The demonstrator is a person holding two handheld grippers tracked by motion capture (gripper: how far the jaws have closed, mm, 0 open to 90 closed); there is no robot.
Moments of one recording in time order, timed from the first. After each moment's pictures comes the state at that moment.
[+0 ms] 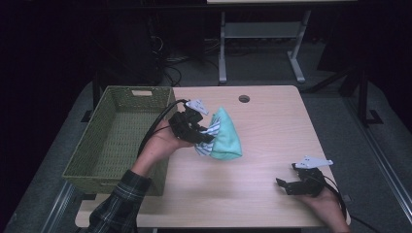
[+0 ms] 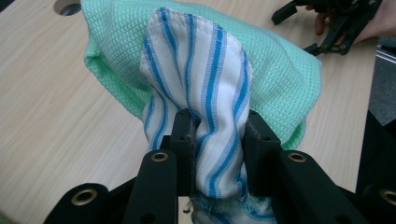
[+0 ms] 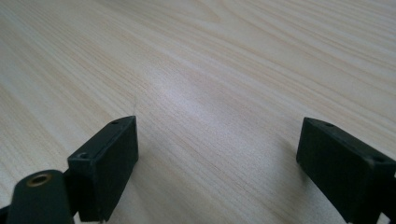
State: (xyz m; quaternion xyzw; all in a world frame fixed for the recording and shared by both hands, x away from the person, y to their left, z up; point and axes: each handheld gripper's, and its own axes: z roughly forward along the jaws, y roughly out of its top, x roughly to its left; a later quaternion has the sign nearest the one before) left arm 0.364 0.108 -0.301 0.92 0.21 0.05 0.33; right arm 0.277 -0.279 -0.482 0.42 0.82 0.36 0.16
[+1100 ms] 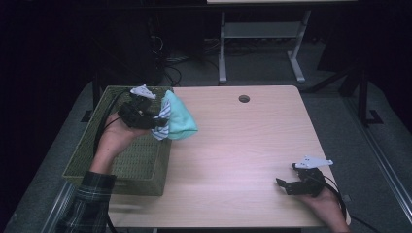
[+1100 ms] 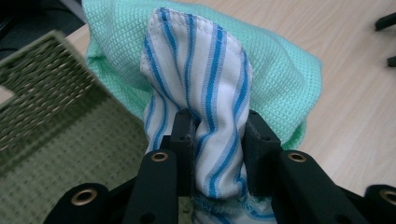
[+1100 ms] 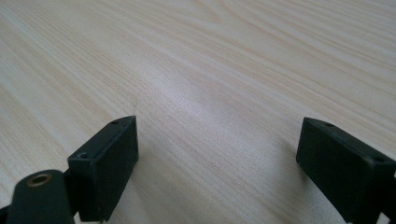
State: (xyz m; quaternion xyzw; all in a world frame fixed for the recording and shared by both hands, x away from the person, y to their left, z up) left arm 0.374 0.223 -0.279 0.87 0.34 0.13 0.32; right arm 0.277 -0.279 -0.482 0.42 0.82 0.36 0.16
